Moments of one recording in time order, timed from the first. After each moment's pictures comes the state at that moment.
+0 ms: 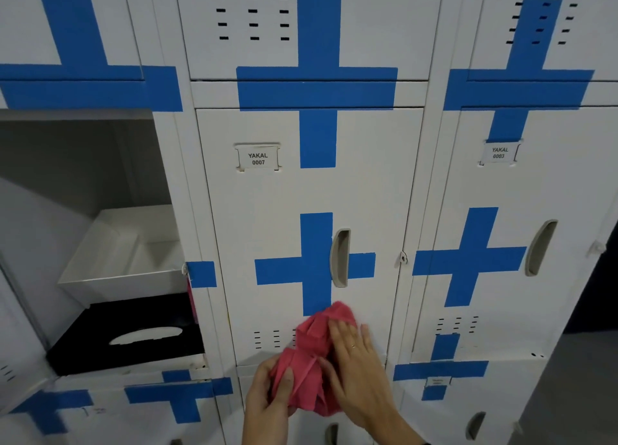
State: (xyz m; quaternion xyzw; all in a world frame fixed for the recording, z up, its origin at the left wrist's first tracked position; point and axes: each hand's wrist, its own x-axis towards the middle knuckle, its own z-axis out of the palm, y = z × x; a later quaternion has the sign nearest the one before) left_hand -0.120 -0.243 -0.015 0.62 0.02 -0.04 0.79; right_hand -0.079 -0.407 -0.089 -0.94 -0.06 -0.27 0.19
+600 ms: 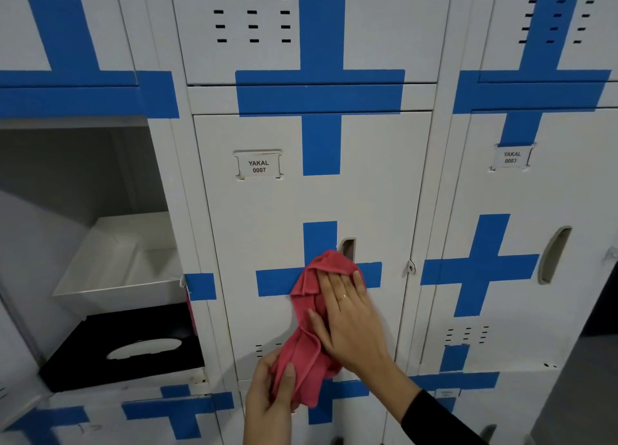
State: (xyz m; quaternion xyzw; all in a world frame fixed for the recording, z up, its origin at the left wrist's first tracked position) left_hand -0.103 -0.245 -0.003 0.62 0.00 0.01 0.78; right_hand -0.037 -0.400 0.008 -0.92 -0.10 -0.38 0.05
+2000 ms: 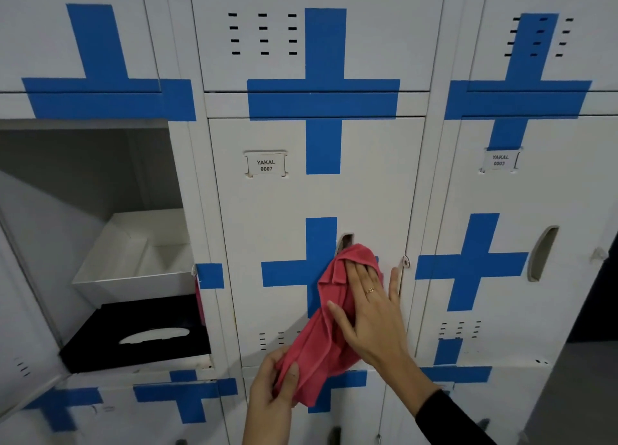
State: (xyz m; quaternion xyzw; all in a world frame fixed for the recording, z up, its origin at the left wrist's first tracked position) left_hand -0.127 -0.237 -0.001 0.67 -0.03 -0.02 0.74; right_hand -0.064 -0.426 0.014 -0.92 -0.04 -0.39 0.09
